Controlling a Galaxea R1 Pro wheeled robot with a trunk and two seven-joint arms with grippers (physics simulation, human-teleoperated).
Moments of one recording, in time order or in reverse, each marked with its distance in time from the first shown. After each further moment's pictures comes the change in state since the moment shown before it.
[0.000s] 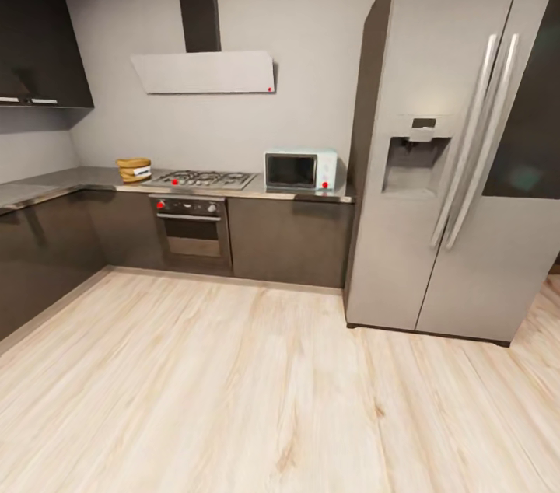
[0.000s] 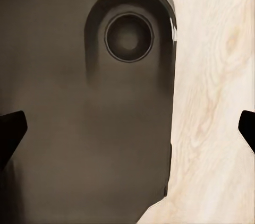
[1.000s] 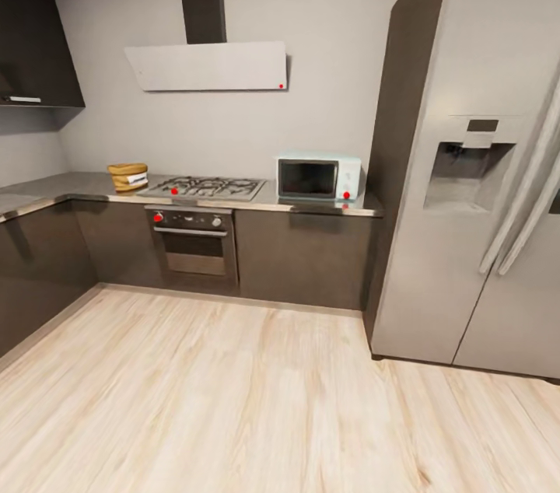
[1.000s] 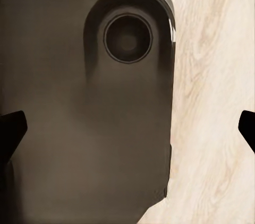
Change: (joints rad) left arm 0.000 0.001 0.000 0.000 0.000 -0.007 0.000; right arm 0.000 -0.001 -0.002 0.000 -0.001 -0.003 0.000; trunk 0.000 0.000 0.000
